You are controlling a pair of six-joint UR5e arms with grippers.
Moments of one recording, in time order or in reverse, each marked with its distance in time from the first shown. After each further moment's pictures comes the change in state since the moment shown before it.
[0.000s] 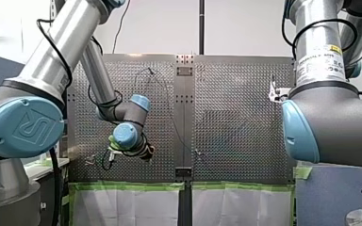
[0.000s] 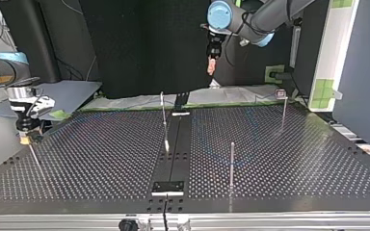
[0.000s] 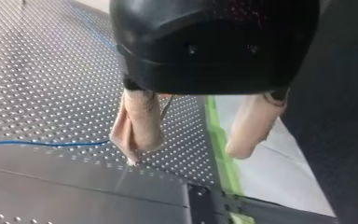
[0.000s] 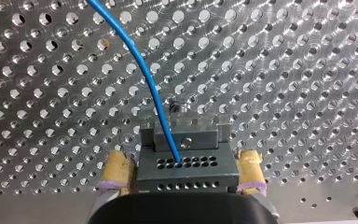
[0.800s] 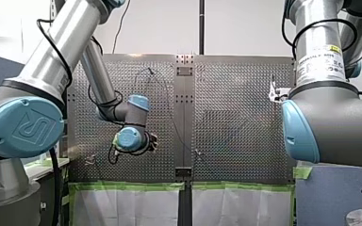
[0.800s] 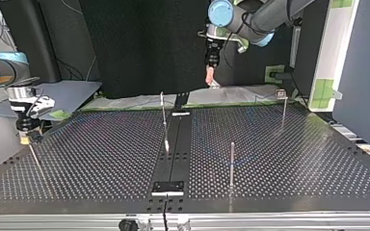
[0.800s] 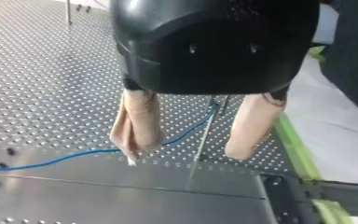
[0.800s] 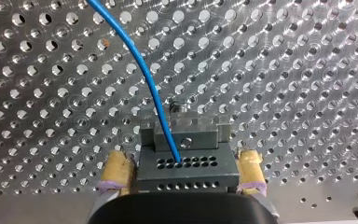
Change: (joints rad) left arm -0.001 0.000 -0.001 0.227 -0.031 0.082; right arm 0.000 0.000 0.000 0.000 0.000 0.000
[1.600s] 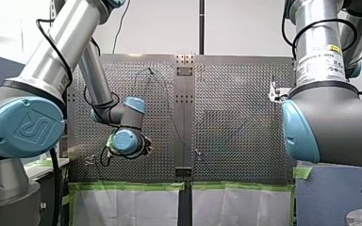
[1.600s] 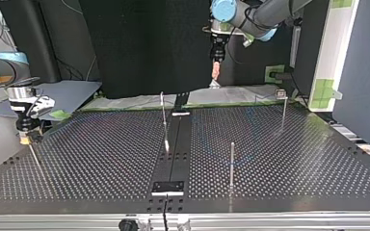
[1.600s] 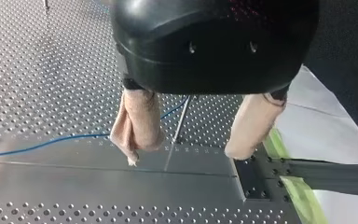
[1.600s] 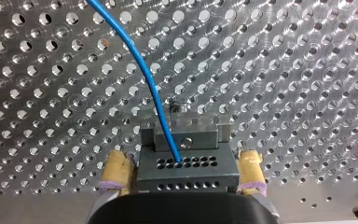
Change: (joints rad) left arm 0.008 0.000 -0.055 0.014 -0.048 0.043; right arm 0.000 0.000 0.000 0.000 0.000 0.000
